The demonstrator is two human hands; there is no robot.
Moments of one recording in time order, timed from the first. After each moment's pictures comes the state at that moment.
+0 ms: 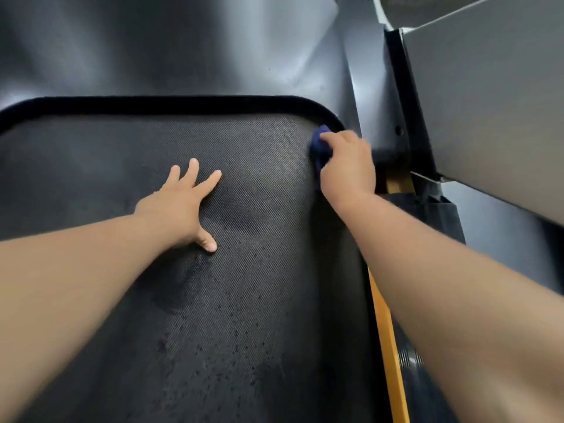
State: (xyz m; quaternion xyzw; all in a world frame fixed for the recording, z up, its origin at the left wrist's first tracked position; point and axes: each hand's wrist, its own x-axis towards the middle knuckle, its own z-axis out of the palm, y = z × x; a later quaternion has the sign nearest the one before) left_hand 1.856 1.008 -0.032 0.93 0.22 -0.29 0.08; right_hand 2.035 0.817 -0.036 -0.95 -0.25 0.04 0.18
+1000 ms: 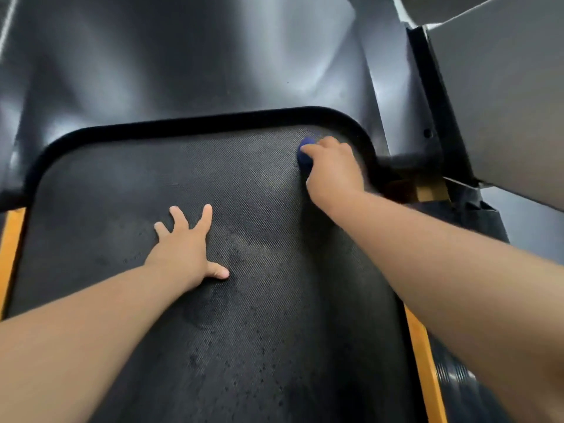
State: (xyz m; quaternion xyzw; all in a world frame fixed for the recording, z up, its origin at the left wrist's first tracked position) left_hand 1.823 1.000 -0.034 0.86 0.36 -0.34 0.11; right_hand 2.026 0.861 -0.043 -0.94 -0.30 0.10 0.16
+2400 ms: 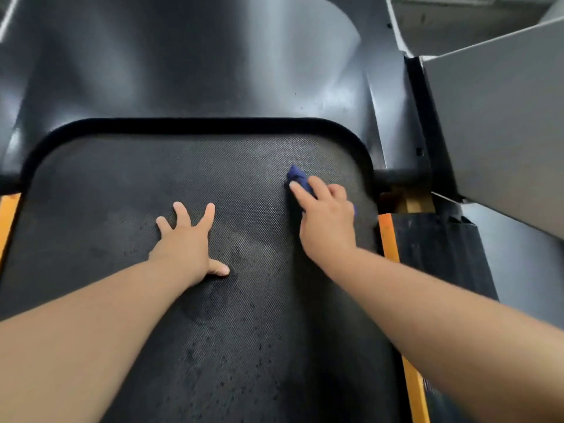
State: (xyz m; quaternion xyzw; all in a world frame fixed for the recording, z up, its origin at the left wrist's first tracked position) left_hand 1.817 1.004 -0.036 0.87 0.36 -0.32 0.15; right_hand 1.967 0.833 -0.062 -0.92 -0.35 0.00 0.15
